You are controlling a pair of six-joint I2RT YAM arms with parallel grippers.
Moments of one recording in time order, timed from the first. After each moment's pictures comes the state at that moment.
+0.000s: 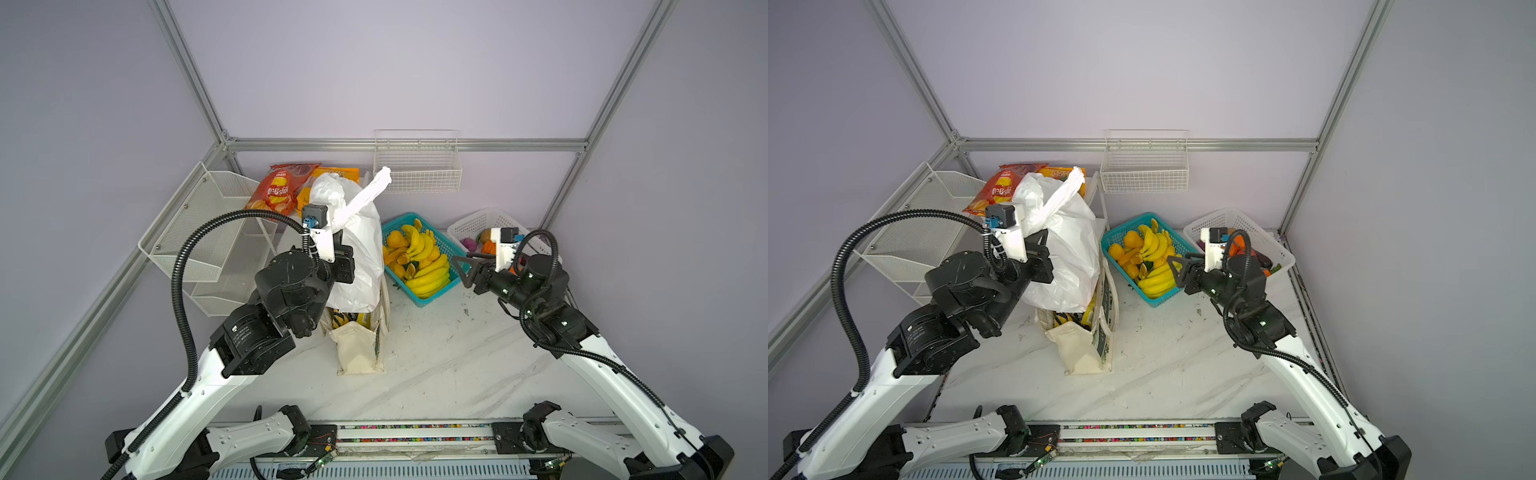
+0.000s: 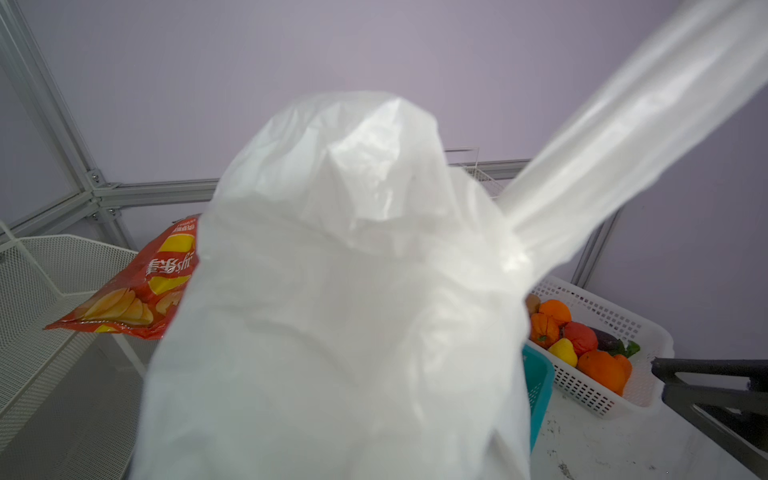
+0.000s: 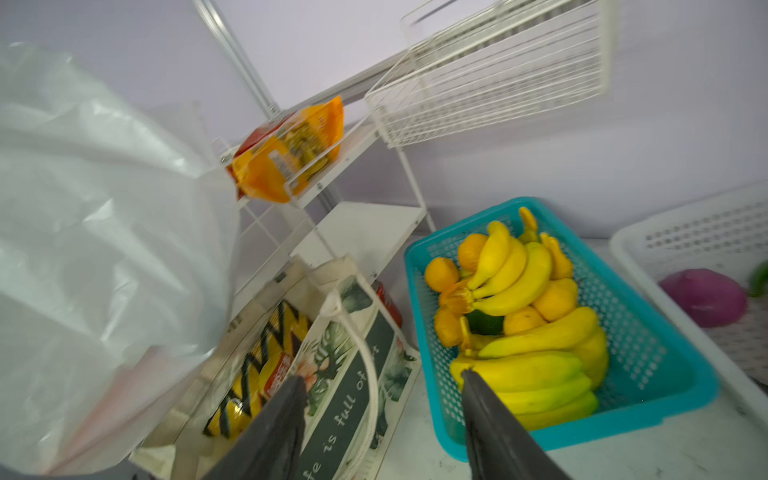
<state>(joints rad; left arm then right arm) -0.83 1.04 1.51 -0.56 -0.71 -0.07 0.55 1.04 1.02 -0.11 -0.24 0.42</state>
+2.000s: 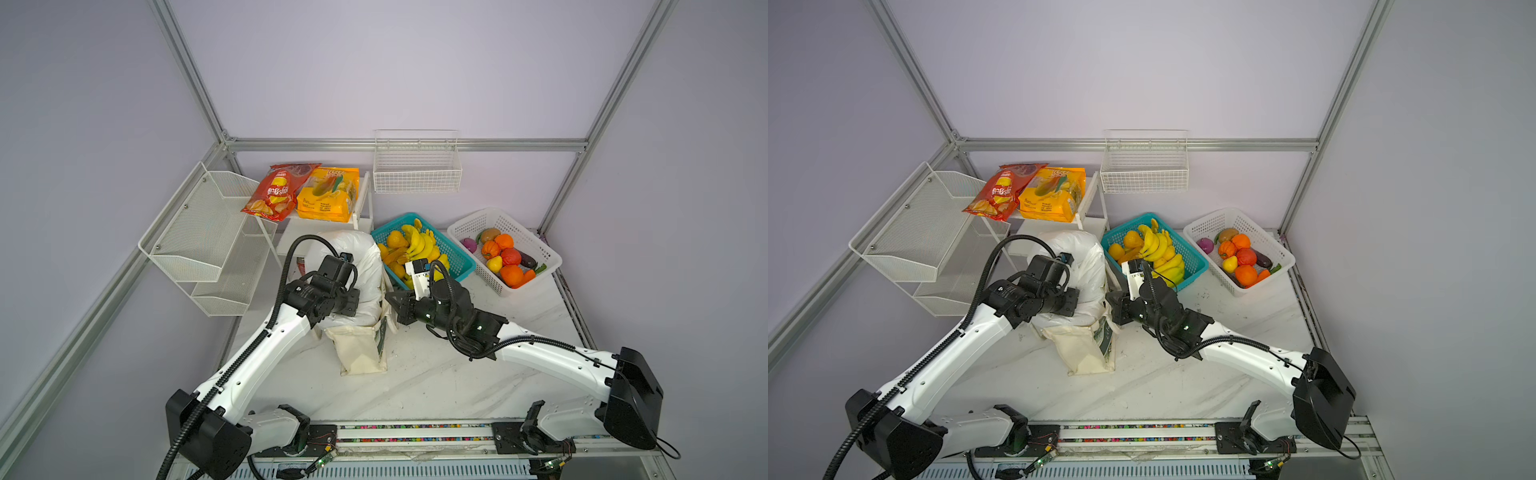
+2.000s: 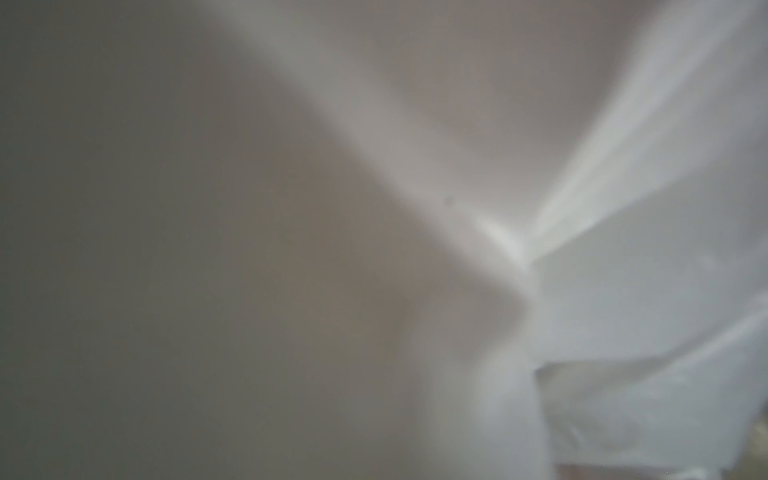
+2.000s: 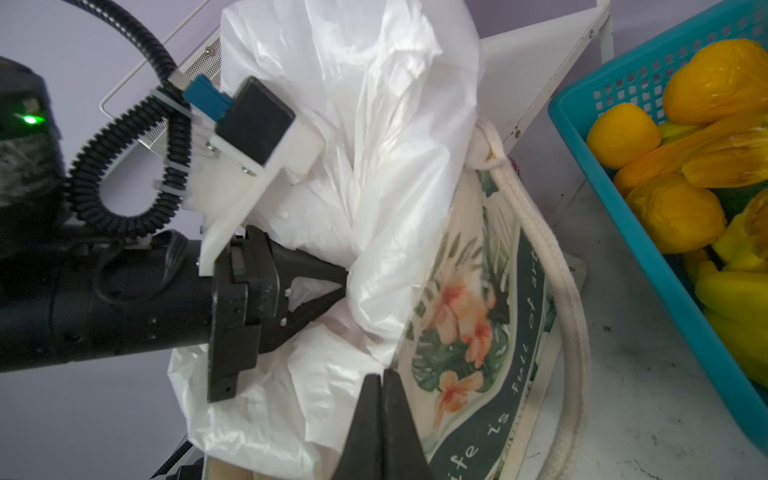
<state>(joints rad) -0.46 1.27 1.22 -0.93 -0.15 -0.20 0.94 1.38 1.00 0.12 -0.04 0.63</state>
